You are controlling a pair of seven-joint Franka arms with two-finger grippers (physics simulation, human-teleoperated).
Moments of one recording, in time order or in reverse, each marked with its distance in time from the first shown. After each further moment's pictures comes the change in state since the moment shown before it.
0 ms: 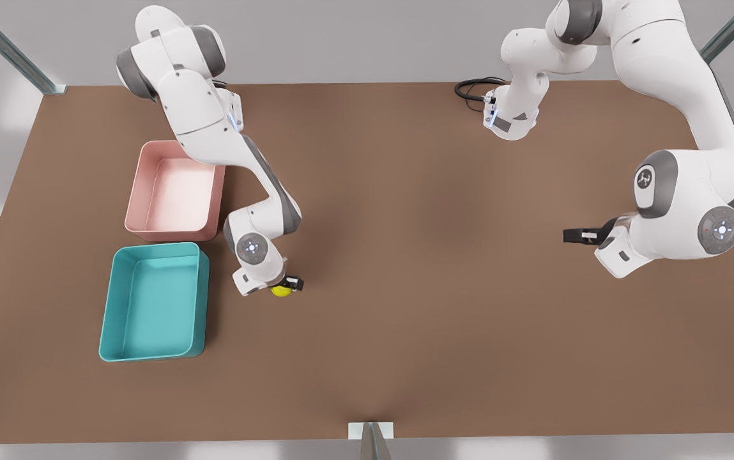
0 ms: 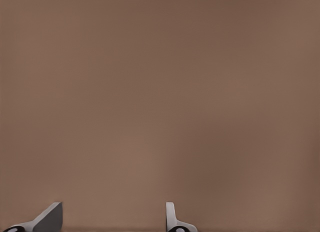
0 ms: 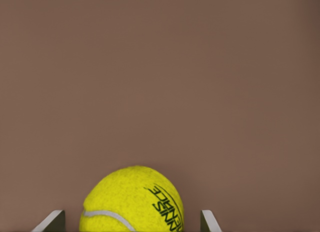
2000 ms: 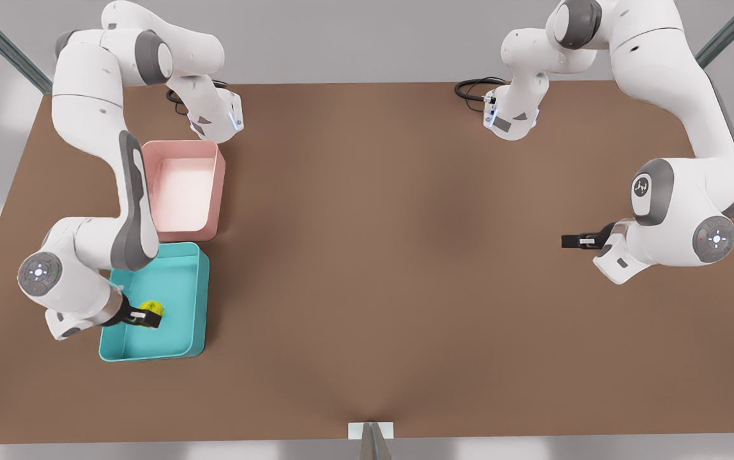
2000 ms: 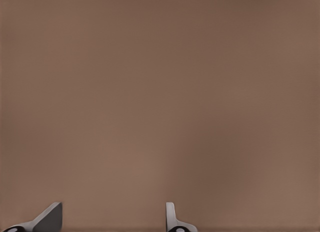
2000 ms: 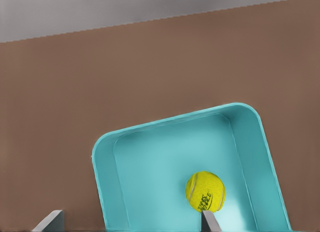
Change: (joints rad) left arm 0.005 0.025 0.000 0.003 0.000 0.001 -0.058; right arm -0.406 -0.099 -0.027 0.516 -0.050 -0.508 -0.513
